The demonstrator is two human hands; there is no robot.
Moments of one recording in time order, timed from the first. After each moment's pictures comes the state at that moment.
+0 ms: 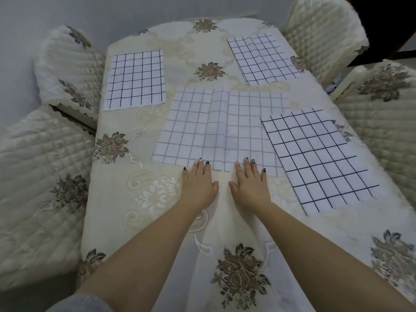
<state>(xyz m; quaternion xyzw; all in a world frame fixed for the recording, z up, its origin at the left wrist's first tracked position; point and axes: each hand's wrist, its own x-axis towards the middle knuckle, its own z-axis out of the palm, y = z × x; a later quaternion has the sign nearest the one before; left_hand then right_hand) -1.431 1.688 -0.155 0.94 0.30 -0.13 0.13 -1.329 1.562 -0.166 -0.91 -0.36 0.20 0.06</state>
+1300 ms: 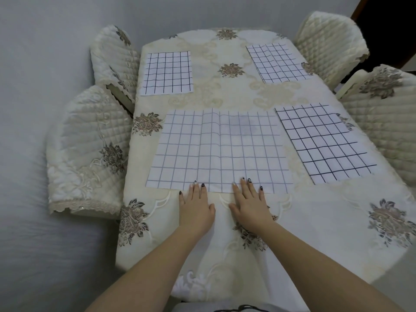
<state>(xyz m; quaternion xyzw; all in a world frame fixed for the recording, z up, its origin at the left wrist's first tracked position) -1.611 1.617 -0.149 0.91 0.37 -0.13 0.15 -1.484 1.501 -0.161 -0.87 -0.44 0.21 0.03</state>
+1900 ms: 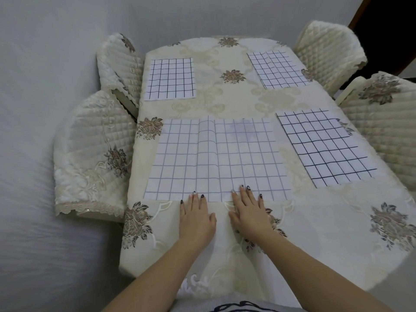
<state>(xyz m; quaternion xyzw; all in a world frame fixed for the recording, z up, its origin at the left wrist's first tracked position) -1.632 1.605 -0.143 0.90 0.39 -0.10 0.15 -1.503 1.500 -0.158 -0.87 -0.44 0.22 0.04</state>
